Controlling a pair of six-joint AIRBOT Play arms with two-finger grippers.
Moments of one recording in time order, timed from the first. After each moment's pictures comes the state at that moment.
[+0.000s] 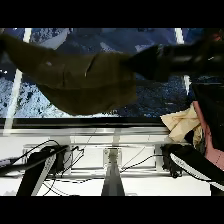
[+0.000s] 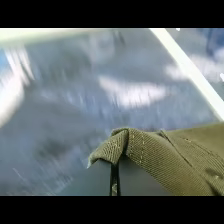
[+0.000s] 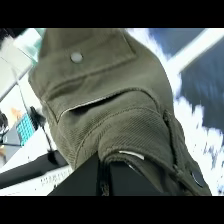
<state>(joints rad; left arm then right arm) 0.22 -0.69 1.36 0.97 -1.29 -1.12 0.39 -0.98 1.42 -0.65 1.24 1.40</state>
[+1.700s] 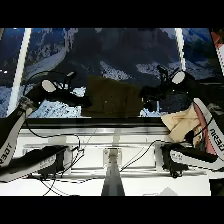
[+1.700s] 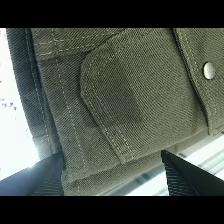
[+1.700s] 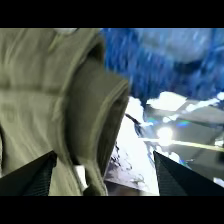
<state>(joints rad) -0.18 -1.23 0.76 0.96 -1.03 -1.20 0.06 -1.35 0.89 -1.05 1.05 1.49</state>
